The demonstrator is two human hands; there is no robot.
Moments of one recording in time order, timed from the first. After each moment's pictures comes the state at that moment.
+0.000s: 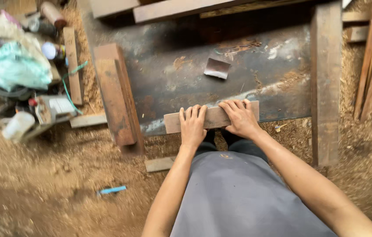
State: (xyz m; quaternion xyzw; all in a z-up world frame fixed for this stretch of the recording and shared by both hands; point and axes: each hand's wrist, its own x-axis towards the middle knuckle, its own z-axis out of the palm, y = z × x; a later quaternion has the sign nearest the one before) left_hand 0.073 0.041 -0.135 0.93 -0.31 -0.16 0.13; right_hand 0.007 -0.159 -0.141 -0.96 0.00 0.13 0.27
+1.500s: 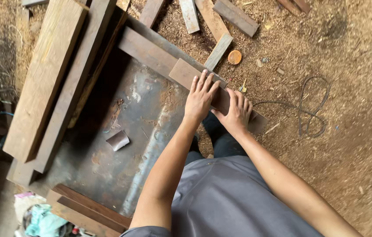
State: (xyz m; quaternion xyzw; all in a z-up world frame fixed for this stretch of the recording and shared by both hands) left_hand -0.047 -0.362 -0.227 0.62 -0.76 -0.19 0.07; right_hand -0.212 -0.347 -0.199 -0.75 0.62 -0.07 0.23
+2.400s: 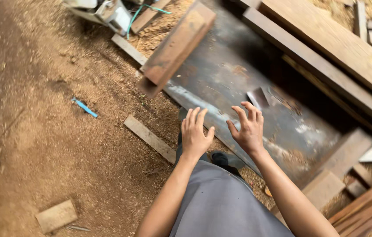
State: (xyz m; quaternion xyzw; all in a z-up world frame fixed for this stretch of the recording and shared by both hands) left_hand -0.027 0.001 -0.067 0.95 0.16 0.00 0.26; right_hand 0.051 -0.176 -0.099 -0.92 -0.24 -0.03 0.33
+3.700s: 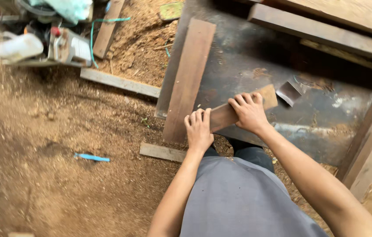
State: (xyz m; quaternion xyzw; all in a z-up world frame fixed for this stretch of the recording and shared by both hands) left_hand 0.111 0.222 -0.126 0.97 -0.06 -0.19 0.16; right_hand 0.165 0.017 -0.130 -0.96 -0.22 0.18 0.08
